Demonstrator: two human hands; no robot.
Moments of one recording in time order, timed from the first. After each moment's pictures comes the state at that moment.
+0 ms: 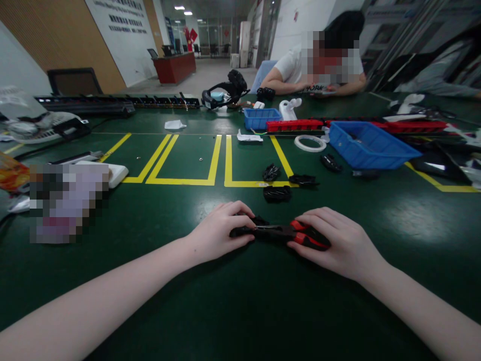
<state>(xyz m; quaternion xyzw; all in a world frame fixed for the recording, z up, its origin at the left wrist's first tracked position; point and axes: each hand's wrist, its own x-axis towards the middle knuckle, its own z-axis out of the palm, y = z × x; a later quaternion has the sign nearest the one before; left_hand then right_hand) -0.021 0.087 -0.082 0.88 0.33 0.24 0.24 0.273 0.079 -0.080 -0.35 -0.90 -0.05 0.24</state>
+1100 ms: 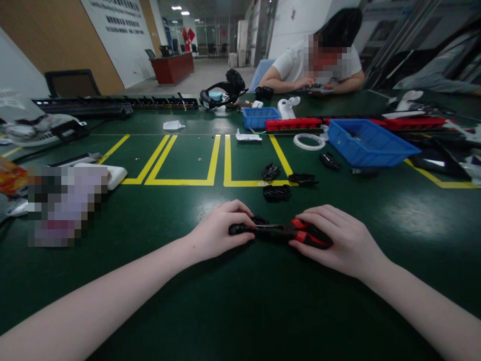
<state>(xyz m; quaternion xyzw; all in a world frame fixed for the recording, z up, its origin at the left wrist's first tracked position) -0.019 0.089 -0.078 0.85 0.36 0.24 0.31 0.272 0.078 -0.075 -0.35 -0.90 -0.06 0.25</state>
